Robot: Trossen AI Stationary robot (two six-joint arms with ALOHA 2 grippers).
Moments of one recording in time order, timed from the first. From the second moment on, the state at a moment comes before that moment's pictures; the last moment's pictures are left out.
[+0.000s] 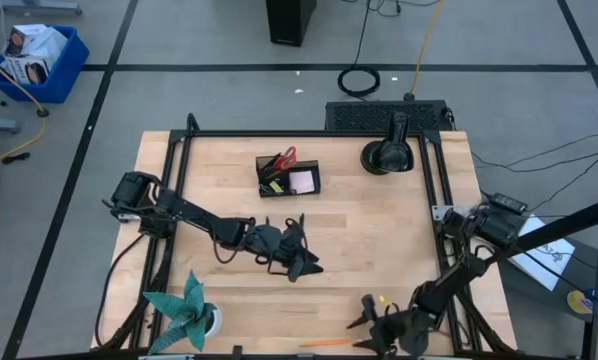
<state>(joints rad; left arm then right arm) -0.26 1.78 0.94 0.52 0.03 -0.94 1.00 1.92 0.76 0.60 0.59 0.21</state>
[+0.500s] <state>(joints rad) -0.26 1.78 0.94 0.60 0.00 -0.87 1.02 1.94 0.80 0.47 0.63 0.38</state>
